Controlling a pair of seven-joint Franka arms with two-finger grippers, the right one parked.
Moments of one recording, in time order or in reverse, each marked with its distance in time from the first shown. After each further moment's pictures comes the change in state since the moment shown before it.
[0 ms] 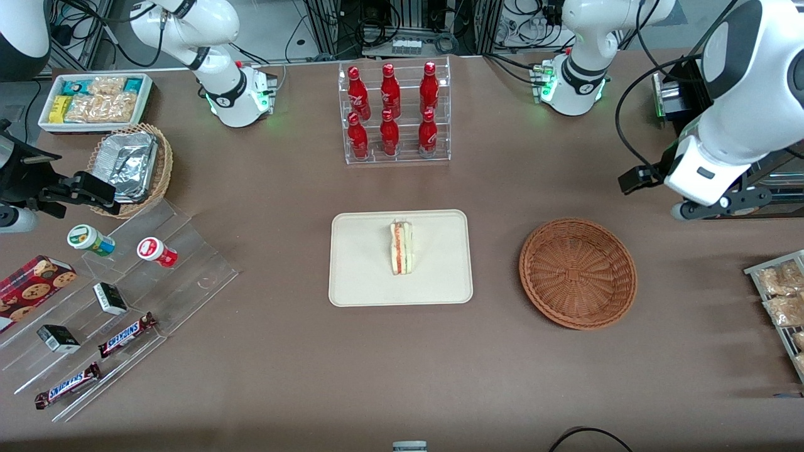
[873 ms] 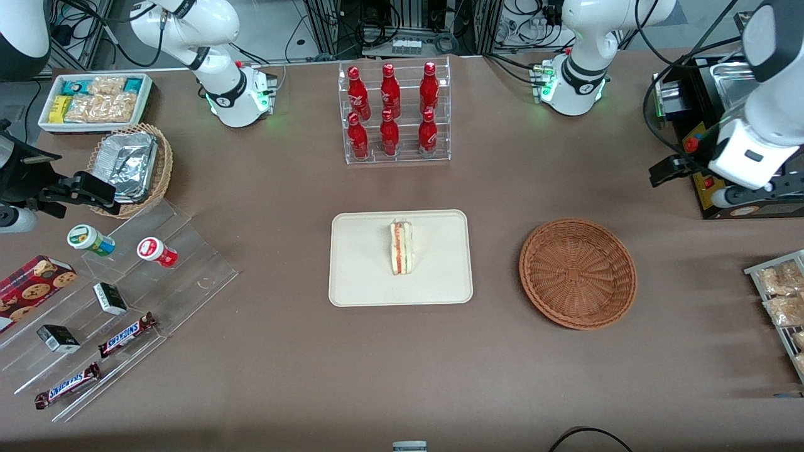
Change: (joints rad) arm -0.033 -0.056 0.152 -0.048 -0.039 0.031 0.107
